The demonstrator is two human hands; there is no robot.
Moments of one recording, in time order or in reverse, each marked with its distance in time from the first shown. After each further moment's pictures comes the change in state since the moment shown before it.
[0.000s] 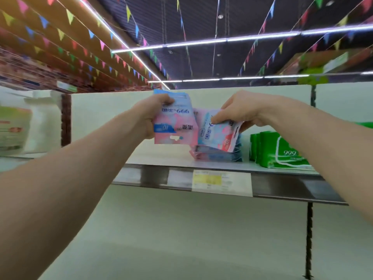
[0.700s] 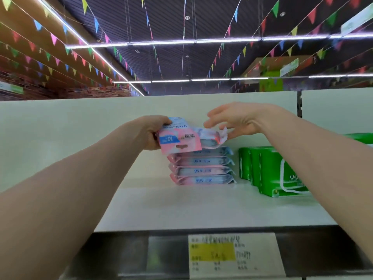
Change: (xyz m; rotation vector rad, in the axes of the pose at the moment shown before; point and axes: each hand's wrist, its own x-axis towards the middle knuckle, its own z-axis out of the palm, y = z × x) left_hand 0.133 -0.010 0.037 0.128 -0.097 -0.192; right_hand 0.100 0.036 -0.017 0.339 -0.070 0.205
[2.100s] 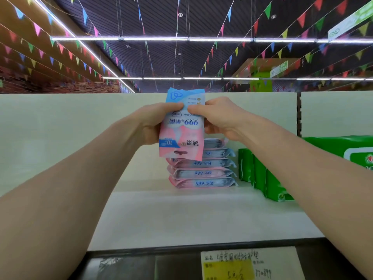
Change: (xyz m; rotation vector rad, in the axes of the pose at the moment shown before) left_hand -0.006 0.009 0.002 -0.065 -0.347 0.163; right_hand 0.010 -0.010 0.046 0.156 0.233 -0.243
